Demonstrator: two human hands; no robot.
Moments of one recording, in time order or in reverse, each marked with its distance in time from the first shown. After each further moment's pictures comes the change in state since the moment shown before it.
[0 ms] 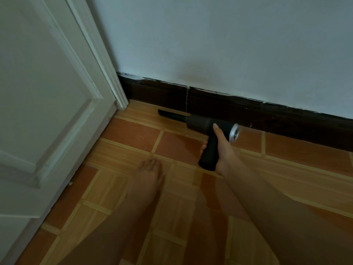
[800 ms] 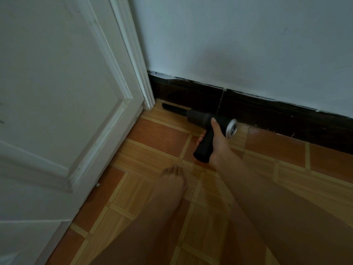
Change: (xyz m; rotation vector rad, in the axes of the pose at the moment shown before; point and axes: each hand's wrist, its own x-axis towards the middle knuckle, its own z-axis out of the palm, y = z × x) left_hand 0.015 -0.026 0.021 0.127 0.034 0.022; right_hand 0.052 0.045 0.091 0.086 0.005 0.005
